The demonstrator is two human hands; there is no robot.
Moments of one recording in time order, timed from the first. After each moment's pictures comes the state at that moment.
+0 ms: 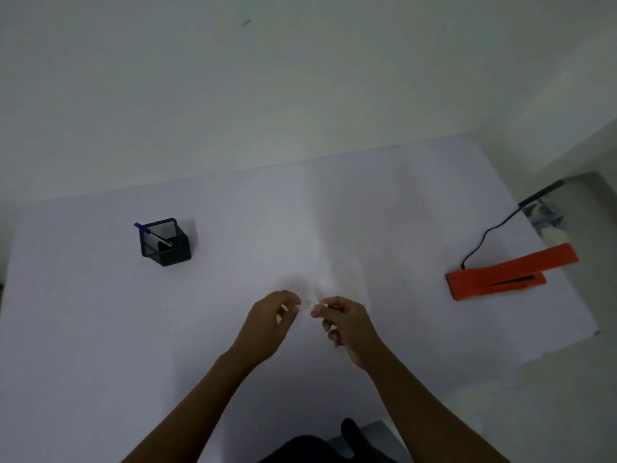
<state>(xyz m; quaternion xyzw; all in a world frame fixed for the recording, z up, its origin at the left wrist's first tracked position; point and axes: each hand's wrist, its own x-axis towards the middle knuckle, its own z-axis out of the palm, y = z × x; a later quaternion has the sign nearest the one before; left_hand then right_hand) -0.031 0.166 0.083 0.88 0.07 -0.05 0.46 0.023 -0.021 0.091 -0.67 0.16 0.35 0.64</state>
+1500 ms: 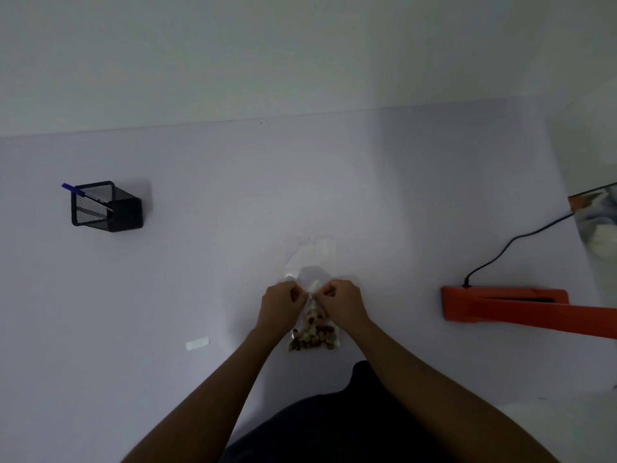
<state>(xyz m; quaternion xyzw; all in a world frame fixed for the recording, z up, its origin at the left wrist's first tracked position) 0.061 0.045 -0.028 0.85 0.30 -0.16 0.41 0.132 -0.096 -0.029 -0.86 -0.01 0.35 0.36</state>
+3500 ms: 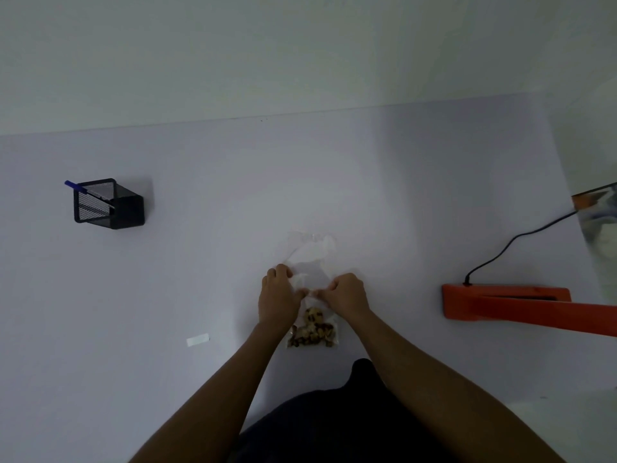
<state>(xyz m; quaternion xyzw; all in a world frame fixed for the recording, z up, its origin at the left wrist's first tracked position) 0.067 0.038 -0.027 0.87 0.34 -0.12 0.35 0.149 -0.096 -0.031 -0.87 0.02 0.40 0.28</state>
